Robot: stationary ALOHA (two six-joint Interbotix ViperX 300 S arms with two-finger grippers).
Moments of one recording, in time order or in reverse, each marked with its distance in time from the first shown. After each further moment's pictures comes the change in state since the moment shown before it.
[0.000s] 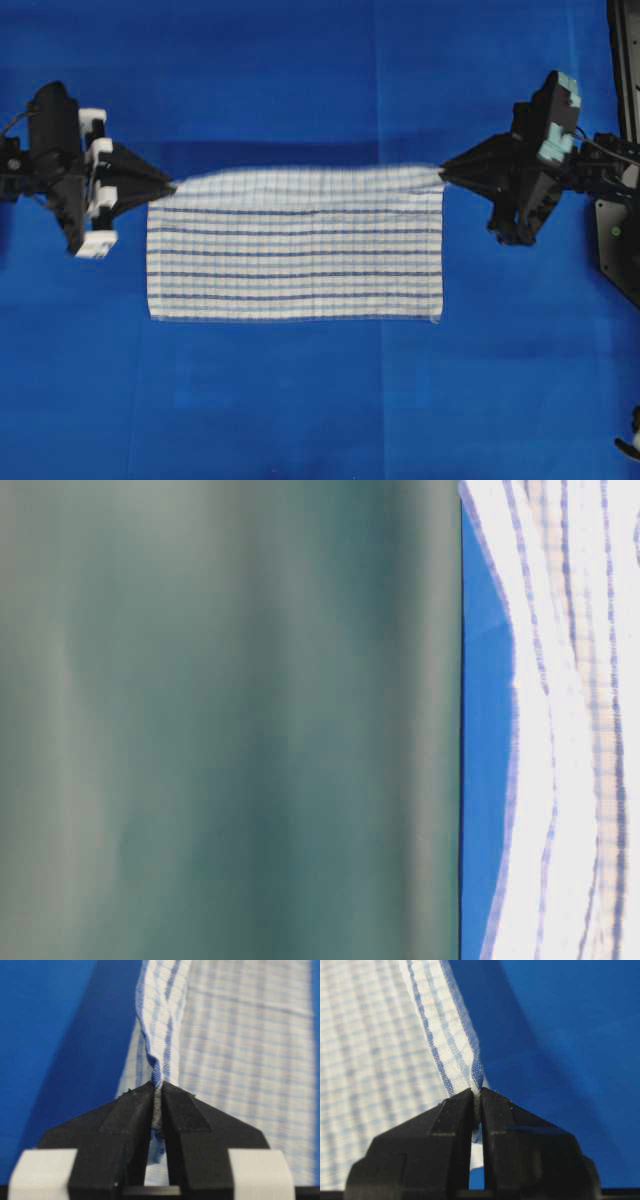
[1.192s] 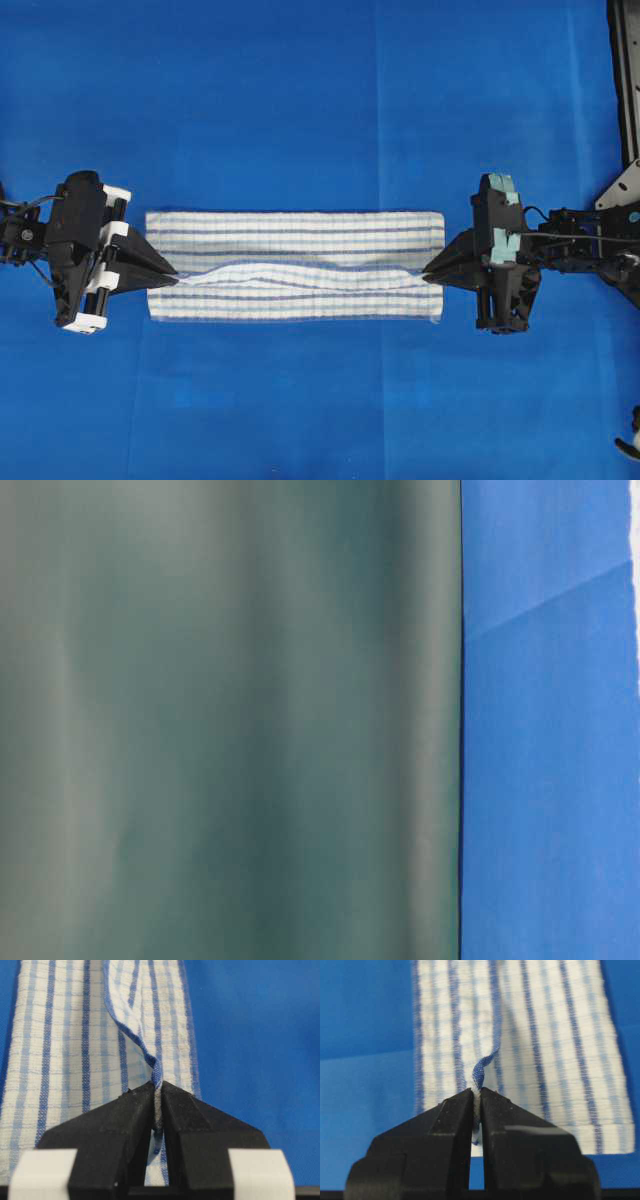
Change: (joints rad) left arm -0.258 0.146 -0.058 0.000 0.002 -0.044; right arm 0.327 0.233 -0.101 0.130 0.040 0.000
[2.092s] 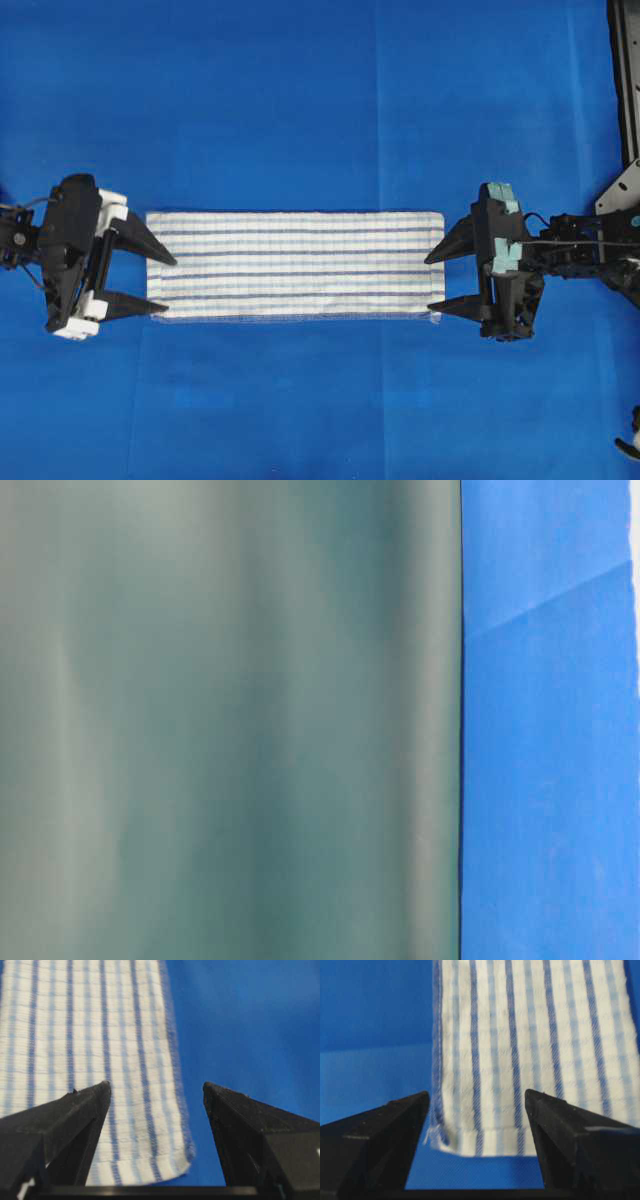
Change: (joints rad) left arm -0.005 -0.087 -0.011 -0.002 0.097 -0.017; right arm 0.002 -0.023 -0.005 0.009 0.021 -0.028
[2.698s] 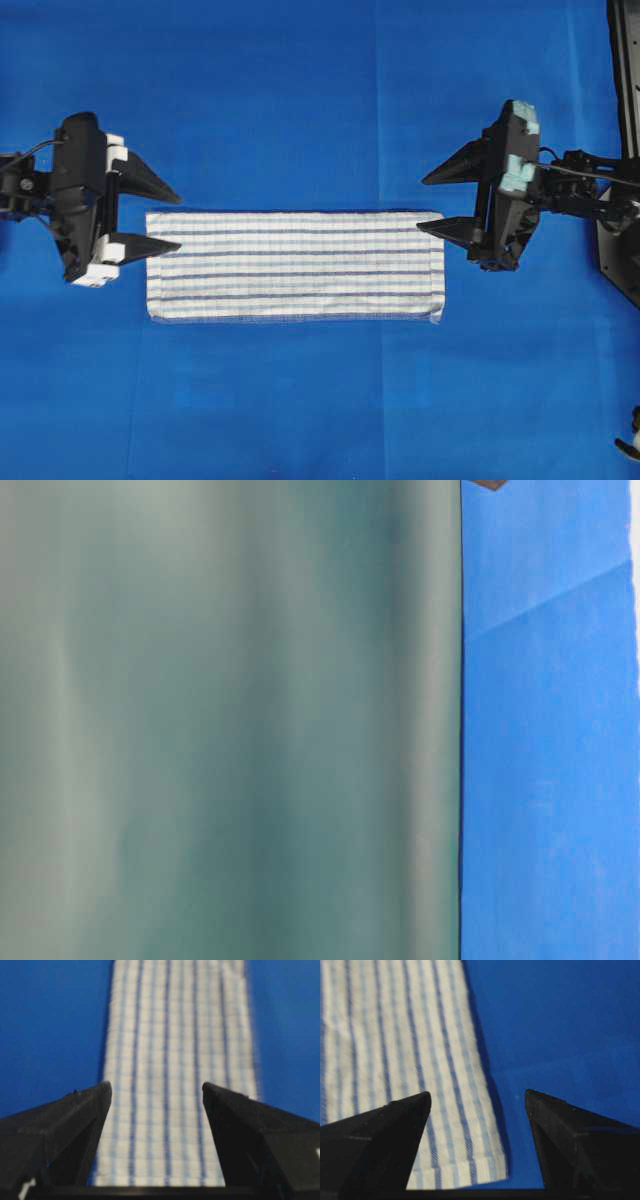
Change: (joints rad) left arm 0.202 -0.071 -0.071 0.003 0.221 0.107; right arm -0.259 -0.067 0.003 -0.002 0.008 -0.120
